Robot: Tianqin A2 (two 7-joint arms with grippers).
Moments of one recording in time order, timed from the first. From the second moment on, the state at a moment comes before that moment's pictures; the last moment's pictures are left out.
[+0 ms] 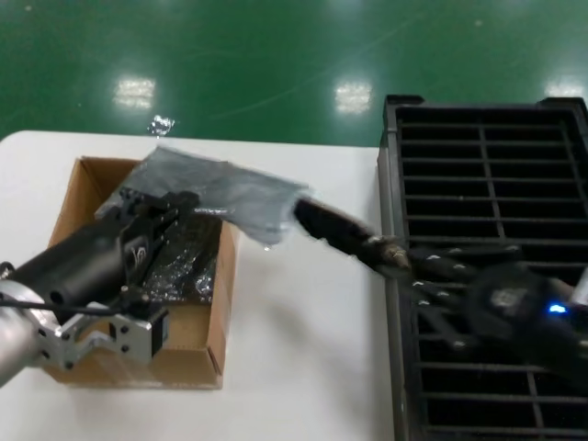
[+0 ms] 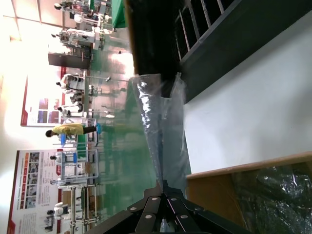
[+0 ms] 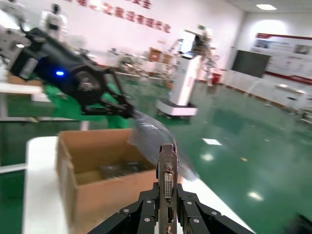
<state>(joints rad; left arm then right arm) -0.20 -0.66 1.63 -1.96 -0.86 0.58 0.21 0.30 0.71 -1.79 1.79 1.71 -0.68 0.22</state>
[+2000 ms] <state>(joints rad) -0.20 -0.66 1.63 -1.96 -0.86 0.58 0.21 0.29 0.88 -1.68 1.79 1.58 -0.67 0.33</state>
